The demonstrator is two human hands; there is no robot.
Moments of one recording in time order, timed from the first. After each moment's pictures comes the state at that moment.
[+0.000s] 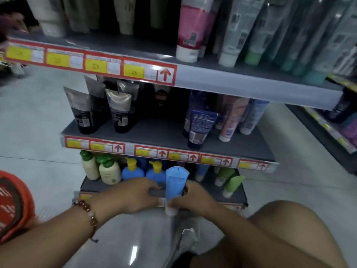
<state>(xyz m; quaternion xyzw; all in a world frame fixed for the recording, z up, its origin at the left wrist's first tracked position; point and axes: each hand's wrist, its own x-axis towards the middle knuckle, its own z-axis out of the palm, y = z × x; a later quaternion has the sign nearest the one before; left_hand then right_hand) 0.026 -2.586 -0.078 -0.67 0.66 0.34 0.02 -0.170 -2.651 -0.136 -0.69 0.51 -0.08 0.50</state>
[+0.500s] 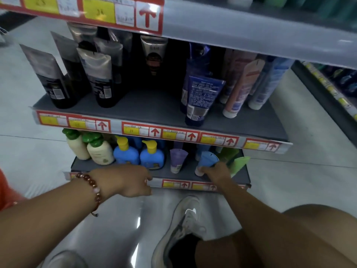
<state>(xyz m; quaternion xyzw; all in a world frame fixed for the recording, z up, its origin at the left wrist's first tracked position) 0.019 -2.624 -0.123 -0.63 0.67 0.33 0.21 -0.230 -2.733 -0.236 -0.51 0.73 -0.16 0.43</state>
